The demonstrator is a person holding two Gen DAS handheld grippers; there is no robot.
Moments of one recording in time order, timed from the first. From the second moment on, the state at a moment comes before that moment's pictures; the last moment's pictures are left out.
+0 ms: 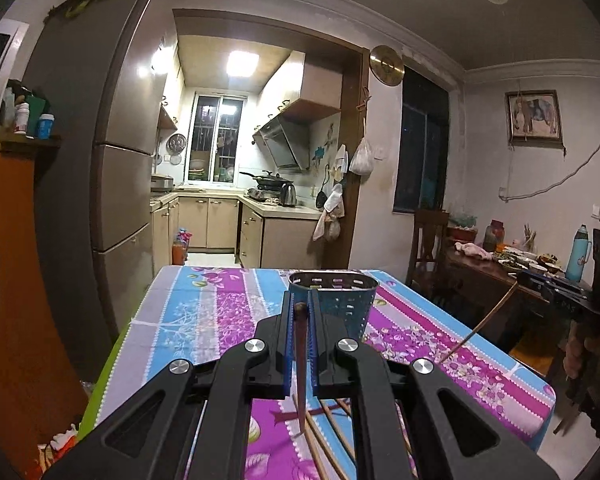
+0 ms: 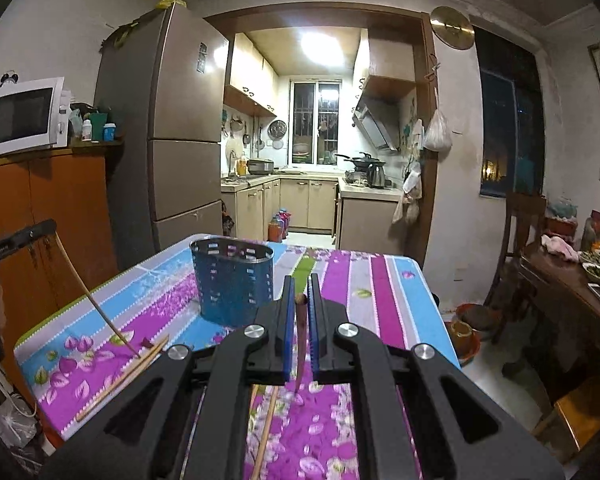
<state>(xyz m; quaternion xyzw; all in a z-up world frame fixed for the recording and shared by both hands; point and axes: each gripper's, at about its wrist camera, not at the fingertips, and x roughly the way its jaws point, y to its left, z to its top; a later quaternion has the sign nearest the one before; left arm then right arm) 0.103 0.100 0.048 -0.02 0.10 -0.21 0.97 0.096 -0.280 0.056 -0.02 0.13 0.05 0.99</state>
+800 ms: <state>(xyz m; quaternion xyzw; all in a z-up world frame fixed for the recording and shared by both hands) 0.165 0.060 0.169 -0.04 0.00 -0.24 0.97 0.165 -0.239 0.179 -0.03 0.04 0.11 0.99</state>
